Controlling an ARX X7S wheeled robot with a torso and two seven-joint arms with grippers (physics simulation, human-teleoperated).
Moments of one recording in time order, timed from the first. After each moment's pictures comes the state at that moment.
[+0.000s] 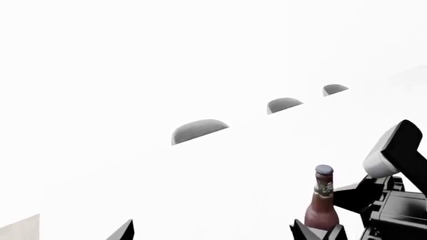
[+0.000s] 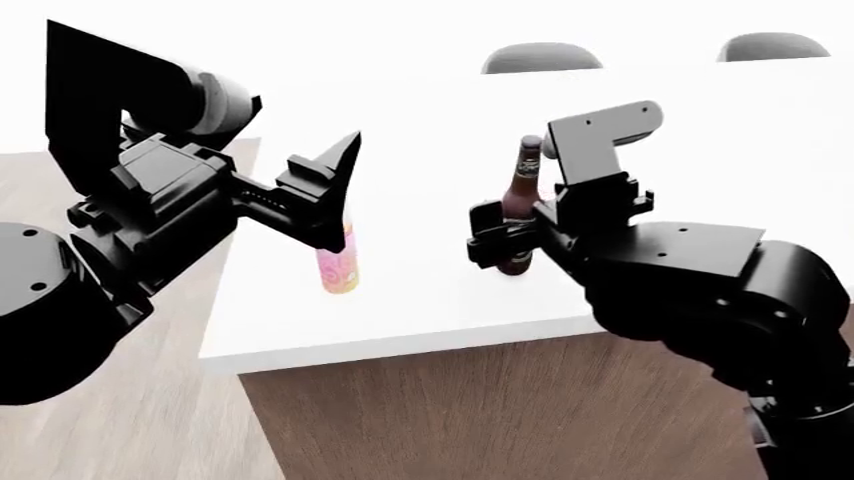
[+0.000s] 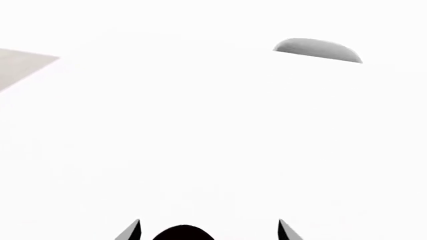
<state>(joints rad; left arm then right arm) -1.01 -0.63 0.16 0.53 -1.39 -1.10 -0.45 1.08 0.48 -0.58 -0.08 1.17 1.01 0.60</state>
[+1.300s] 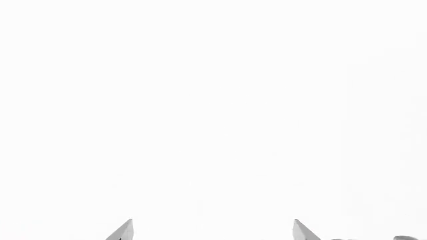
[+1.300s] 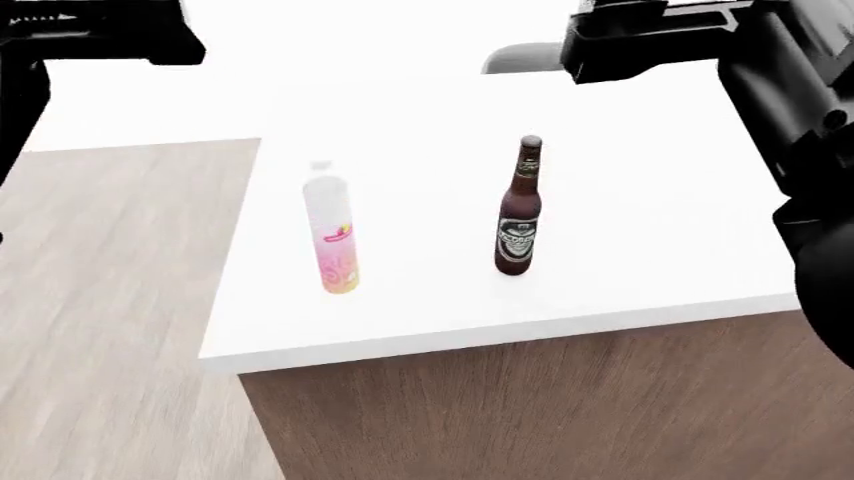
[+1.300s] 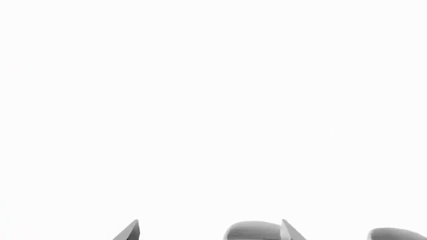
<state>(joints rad) -1.08 -0.62 -0.07 0.64 -1.46 -0.91 -0.73 1.39 0.61 -0.27 -0.60 1.62 1.05 1.16</state>
